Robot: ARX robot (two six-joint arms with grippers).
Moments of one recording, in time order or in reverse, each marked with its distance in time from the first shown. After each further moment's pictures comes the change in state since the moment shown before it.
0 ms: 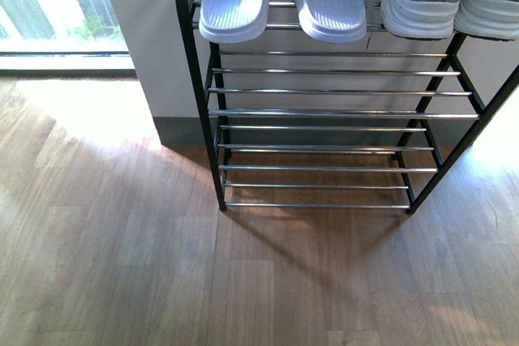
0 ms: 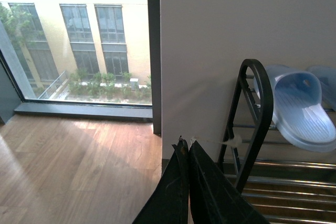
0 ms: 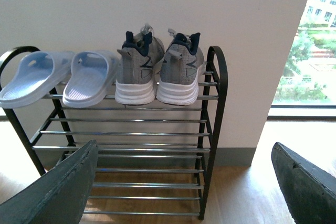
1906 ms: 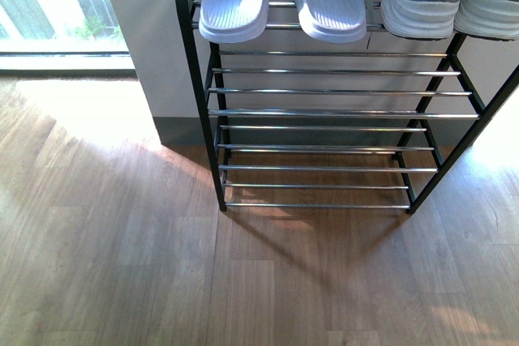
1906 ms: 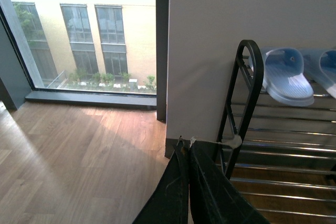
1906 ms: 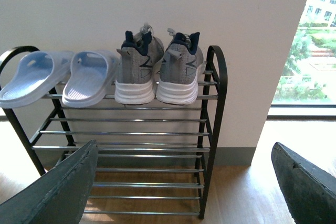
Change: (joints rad) left arm 0.090 -1.085 -0.196 -0.900 0.093 0.003; right arm 0.000 0.000 0.000 0.000 0.000 0.000
